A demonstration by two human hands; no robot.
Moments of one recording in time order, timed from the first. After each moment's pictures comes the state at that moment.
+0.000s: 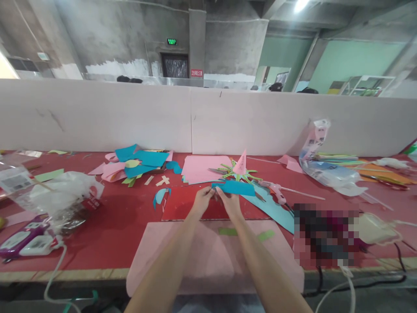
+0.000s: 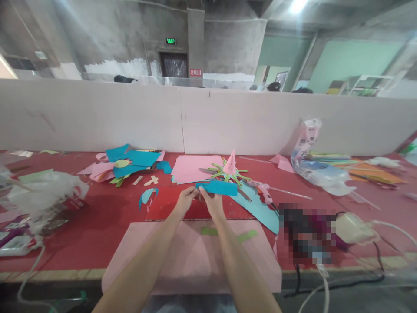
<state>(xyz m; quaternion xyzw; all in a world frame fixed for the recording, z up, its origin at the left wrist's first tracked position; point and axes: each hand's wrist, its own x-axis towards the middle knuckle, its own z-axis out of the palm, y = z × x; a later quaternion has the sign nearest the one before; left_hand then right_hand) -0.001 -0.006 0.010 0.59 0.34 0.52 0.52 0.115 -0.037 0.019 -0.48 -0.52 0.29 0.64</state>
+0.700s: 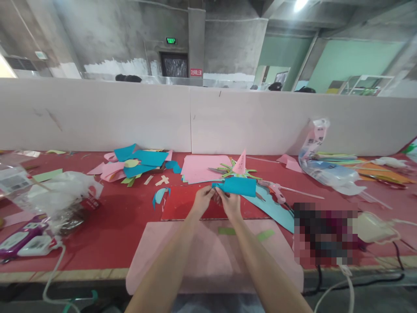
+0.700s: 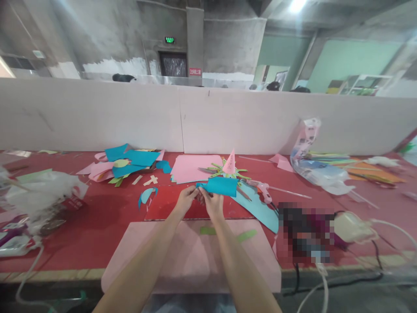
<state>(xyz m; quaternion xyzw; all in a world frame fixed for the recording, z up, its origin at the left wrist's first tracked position) -0.001 -0.013 0.022 0.61 0.34 0.52 0.49 0.113 -0.044 0.023 -0.50 -0.52 0.30 0.62</state>
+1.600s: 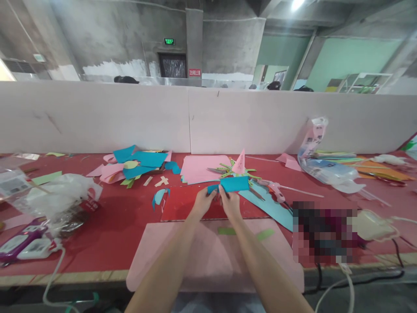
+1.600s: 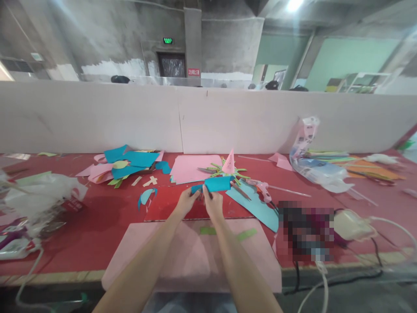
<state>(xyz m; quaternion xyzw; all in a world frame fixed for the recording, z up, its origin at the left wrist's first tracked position) -0.002 -0.010 0.012 0.65 0.39 0.50 0.42 0.117 -0.044 0.017 -0.56 -0.55 0.21 0.58</state>
